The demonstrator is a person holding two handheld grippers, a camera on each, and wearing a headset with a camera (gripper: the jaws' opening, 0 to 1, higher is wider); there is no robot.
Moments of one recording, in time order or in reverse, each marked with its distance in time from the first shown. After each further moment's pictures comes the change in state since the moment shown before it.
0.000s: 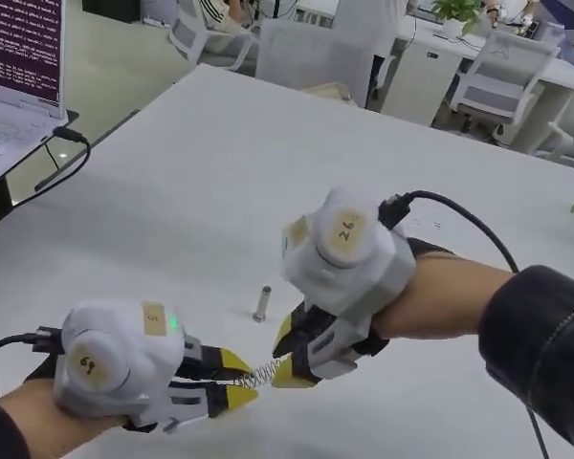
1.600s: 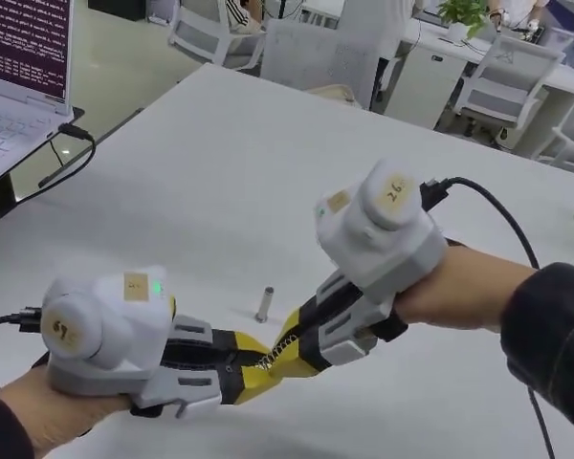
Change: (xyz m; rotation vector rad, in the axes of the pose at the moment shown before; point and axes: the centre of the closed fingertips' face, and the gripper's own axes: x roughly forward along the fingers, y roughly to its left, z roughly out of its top) left arm -0.006 -0.006 0.042 -0.106 -0.175 -0.050; right arm -0.010 0.007 0.014 0.122 -0.124 0.108
